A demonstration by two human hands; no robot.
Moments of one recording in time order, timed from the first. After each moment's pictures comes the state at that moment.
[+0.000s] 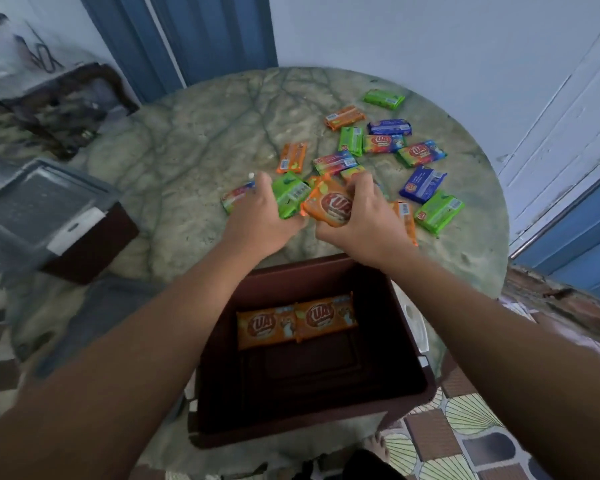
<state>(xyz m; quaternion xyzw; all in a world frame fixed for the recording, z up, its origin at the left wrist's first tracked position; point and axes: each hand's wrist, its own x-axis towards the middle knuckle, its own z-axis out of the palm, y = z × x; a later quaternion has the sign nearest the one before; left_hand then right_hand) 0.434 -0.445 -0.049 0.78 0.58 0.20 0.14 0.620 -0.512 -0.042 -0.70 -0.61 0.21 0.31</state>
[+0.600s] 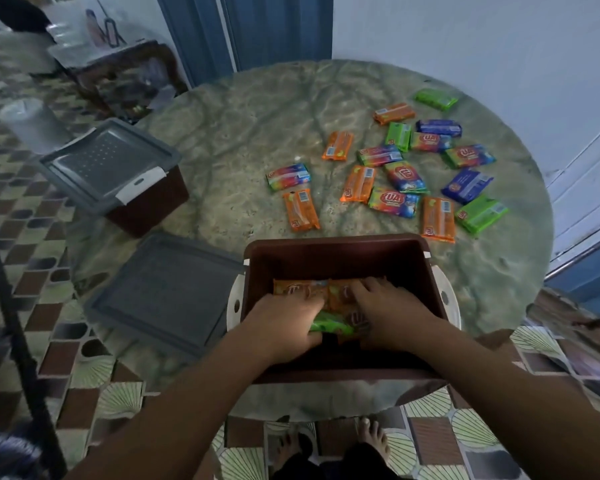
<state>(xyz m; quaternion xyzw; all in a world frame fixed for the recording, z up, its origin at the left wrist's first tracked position) 0.372 -0.606 -0.085 0.86 0.47 -0.13 0.16 0.585 -0.607 -0.111 -0.57 -0.80 0.15 -0.13</state>
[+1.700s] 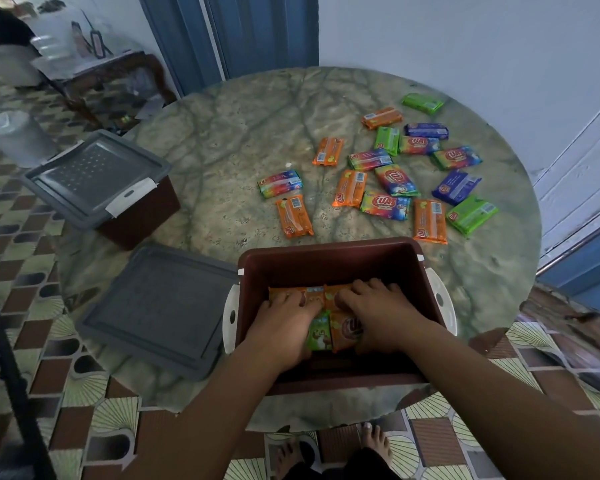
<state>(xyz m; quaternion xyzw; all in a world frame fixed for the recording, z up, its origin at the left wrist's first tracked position) 0.375 -0.602 -0.115 0.84 0.50 -0.13 0.14 0.583 -0.598 -0.118 -0.55 -0.81 0.16 -0.14</state>
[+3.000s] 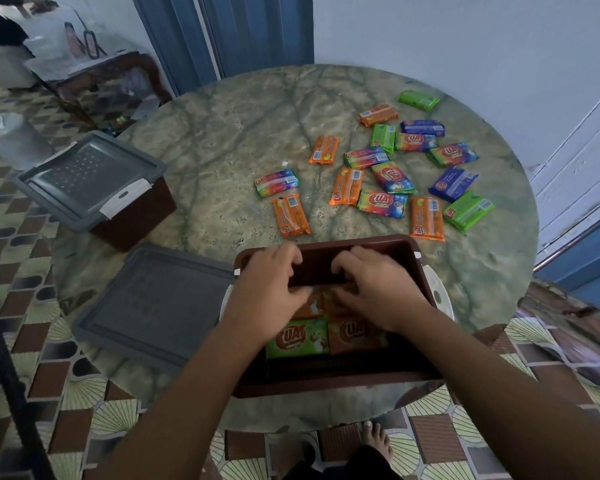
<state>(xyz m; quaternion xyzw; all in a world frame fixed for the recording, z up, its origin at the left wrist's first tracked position) 0.366 -0.581 -0.067 0.80 0.55 0.18 0.15 0.583 -0.585 -0.094 -0.56 -0.81 0.11 0.13</state>
